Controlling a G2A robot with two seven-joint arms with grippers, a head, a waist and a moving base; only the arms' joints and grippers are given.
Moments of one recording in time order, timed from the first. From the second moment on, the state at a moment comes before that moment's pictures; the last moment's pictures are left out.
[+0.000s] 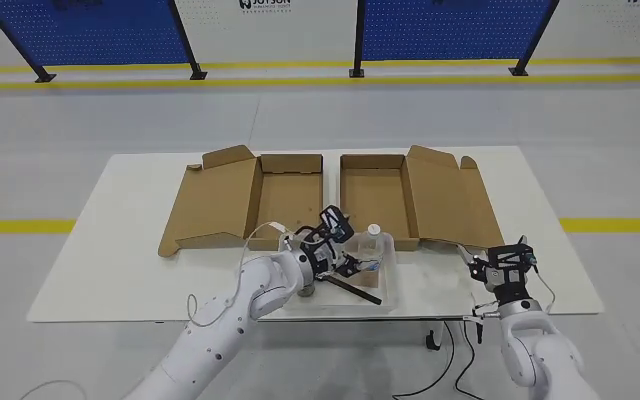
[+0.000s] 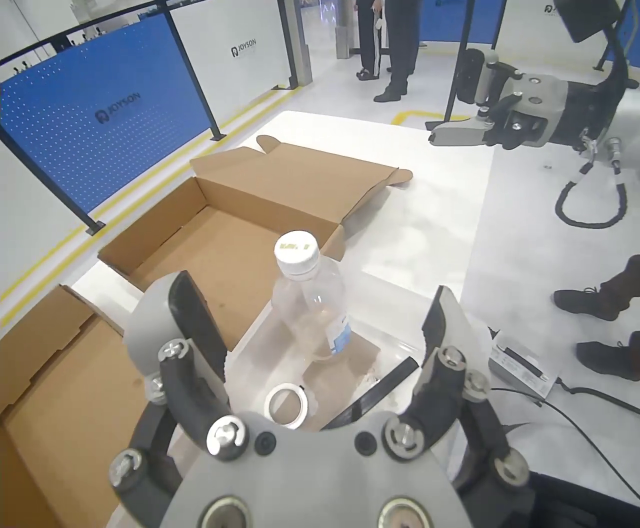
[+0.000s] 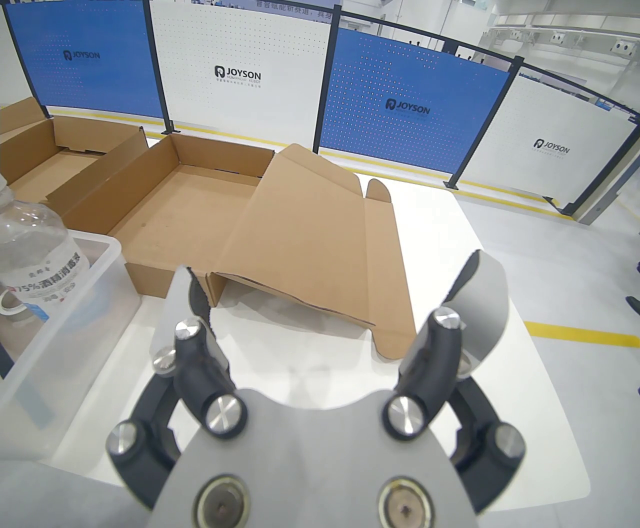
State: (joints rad) left arm 1.06 -1.26 -0.89 -1.50 1.18 -0.43 -0.21; right arm -1.73 -1.15 1.60 -1.80 -1.33 0.00 0.00
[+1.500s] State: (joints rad) left arm 0.89 -1.40 -0.71 -1.14 1.11 -0.34 -0.17; right arm -1.73 -1.15 1.60 -1.80 -1.33 0.00 0.00
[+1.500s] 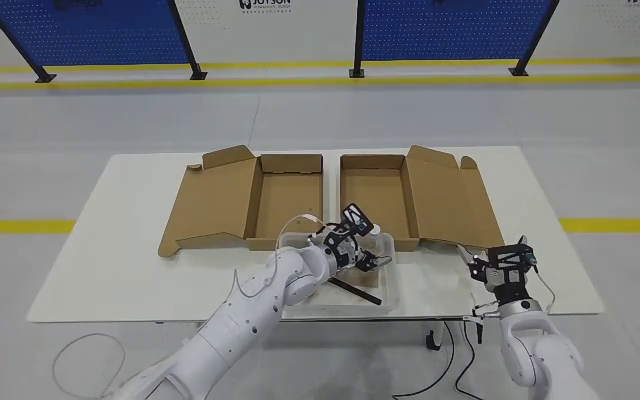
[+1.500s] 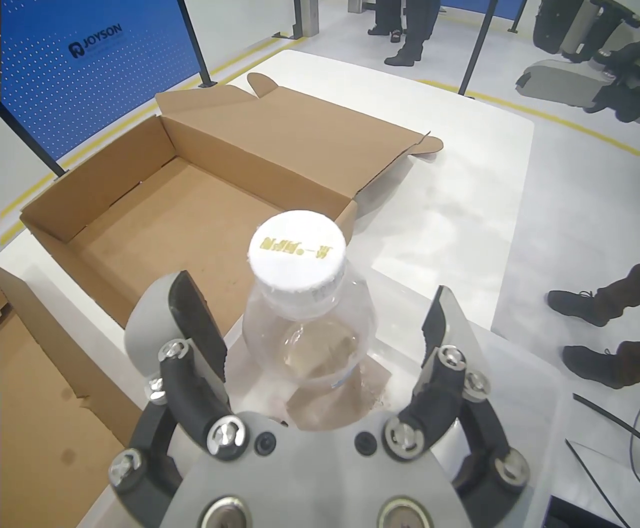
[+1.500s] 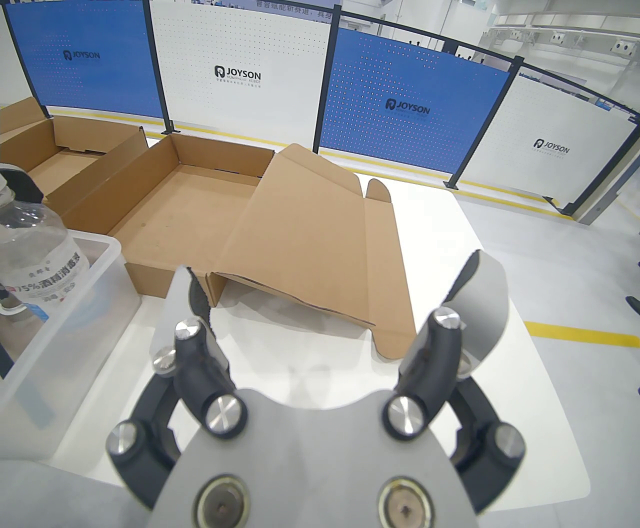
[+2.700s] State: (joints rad) left arm 0.92 -1.41 -0.76 -1.15 1.17 -0.35 -0.18; right arm -1.73 -1.15 1.60 -1.80 -1.33 0.00 0.00
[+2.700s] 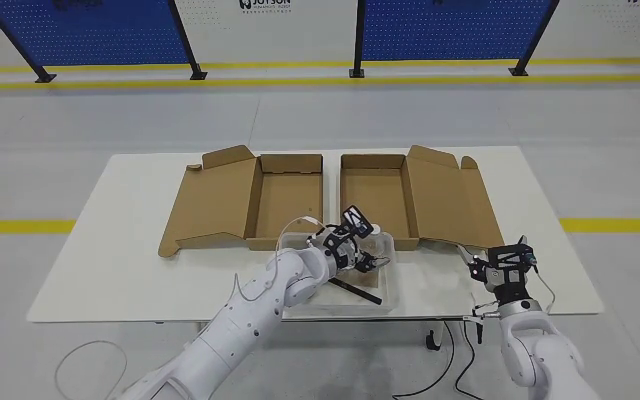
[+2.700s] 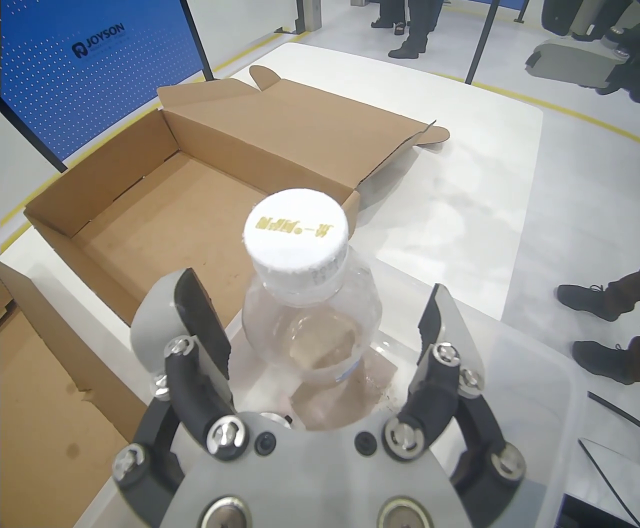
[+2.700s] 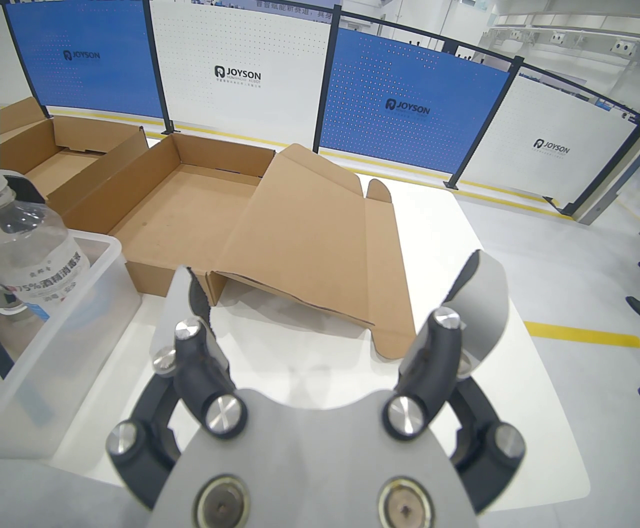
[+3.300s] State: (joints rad) left arm 0.92 -1.42 -0.78 -1.16 1.19 -0.36 -0.18; right arm -1.73 -1.15 1.60 -1.80 -1.33 0.00 0.00
